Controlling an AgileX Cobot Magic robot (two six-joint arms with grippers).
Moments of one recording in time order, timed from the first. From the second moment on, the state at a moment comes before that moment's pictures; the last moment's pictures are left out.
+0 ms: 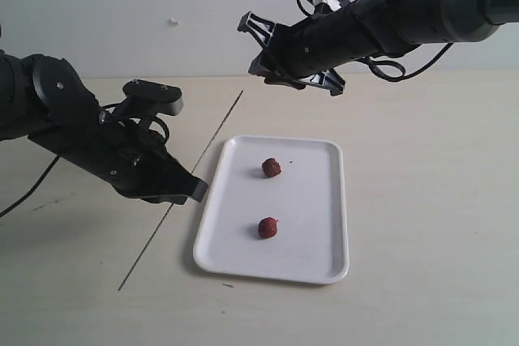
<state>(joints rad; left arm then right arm) -0.49 1.81 -1.01 -0.53 0.44 0.50 0.26 2.07 -1.51 0.94 0.38 -0.18</state>
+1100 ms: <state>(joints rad) -0.54 1.81 -1.01 -0.65 0.37 0.67 0.26 2.07 -1.51 0.97 0.38 -0.18</state>
